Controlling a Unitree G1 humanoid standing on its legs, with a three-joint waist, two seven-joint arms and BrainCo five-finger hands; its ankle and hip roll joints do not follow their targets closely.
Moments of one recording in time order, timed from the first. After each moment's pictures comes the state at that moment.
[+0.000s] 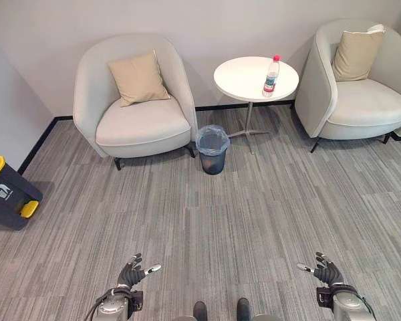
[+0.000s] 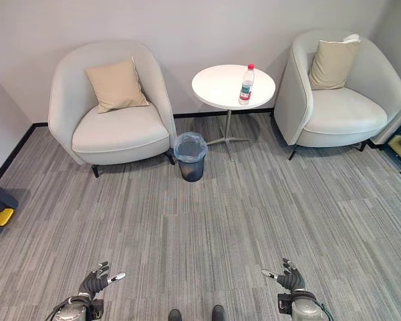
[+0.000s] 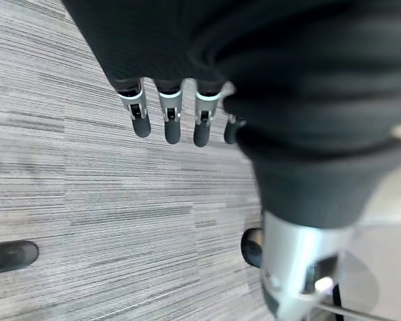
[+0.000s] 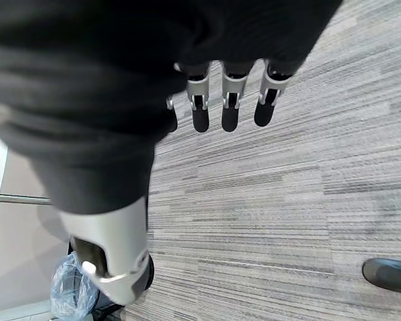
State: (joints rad) left arm 0.12 0.32 -0.11 0.76 -0.26 -0.08 0.06; right arm 0.06 -0.37 0.07 0.80 0.26 -0.06 -0.10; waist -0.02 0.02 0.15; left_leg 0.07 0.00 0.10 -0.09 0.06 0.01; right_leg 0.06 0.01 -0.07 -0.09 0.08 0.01
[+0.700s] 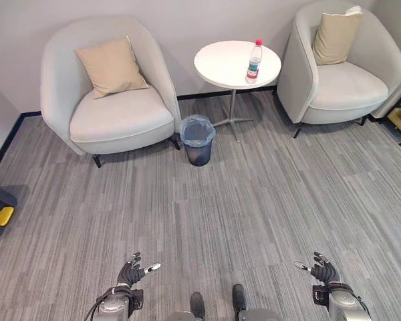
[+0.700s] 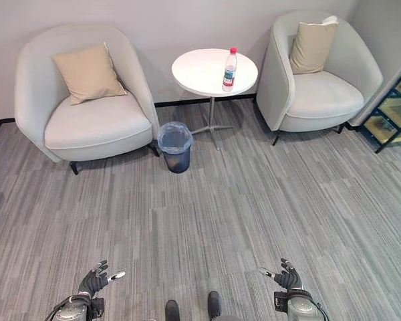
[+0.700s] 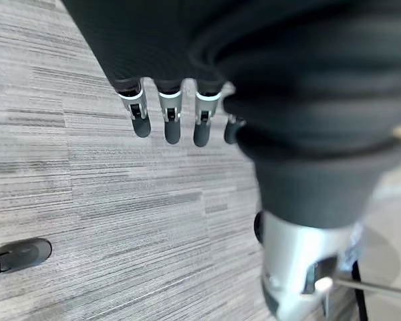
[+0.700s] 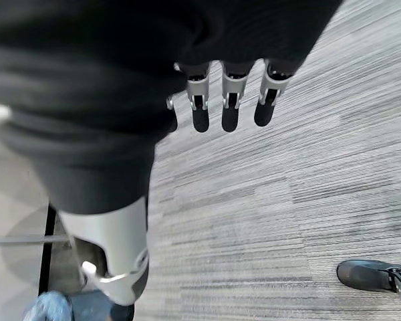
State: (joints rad) left arm 0.09 0.33 -0.11 0.75 -0.26 -0.08 0.08; right arm 0.02 -0.35 0.06 0.82 0.28 -0.05 -0.13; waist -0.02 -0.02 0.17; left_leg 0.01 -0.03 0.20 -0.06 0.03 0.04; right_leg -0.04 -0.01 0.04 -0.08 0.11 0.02
